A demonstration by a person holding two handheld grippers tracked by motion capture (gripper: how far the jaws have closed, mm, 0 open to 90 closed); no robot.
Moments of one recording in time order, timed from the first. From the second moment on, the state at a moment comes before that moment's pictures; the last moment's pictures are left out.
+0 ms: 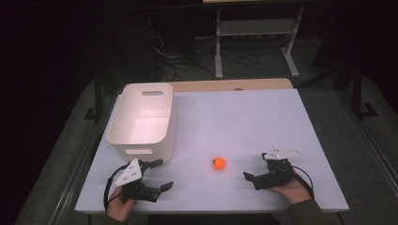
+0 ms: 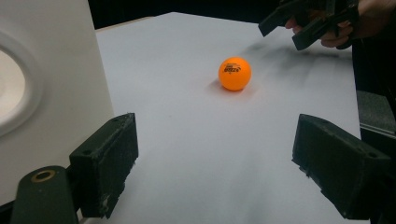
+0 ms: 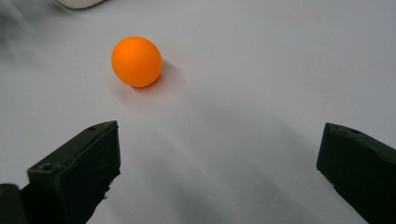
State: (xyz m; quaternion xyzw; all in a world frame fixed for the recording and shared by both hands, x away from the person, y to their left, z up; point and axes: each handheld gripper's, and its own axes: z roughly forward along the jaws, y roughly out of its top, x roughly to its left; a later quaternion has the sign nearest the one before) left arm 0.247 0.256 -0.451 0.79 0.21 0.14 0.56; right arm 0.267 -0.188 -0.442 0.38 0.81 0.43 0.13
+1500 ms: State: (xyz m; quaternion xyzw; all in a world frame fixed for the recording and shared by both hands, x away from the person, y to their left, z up) left arm 0.247 0.256 -0.452 0.78 0.21 0.14 0.57; right arm 0.272 -0.179 -0.435 0.37 0.82 0.42 0.13
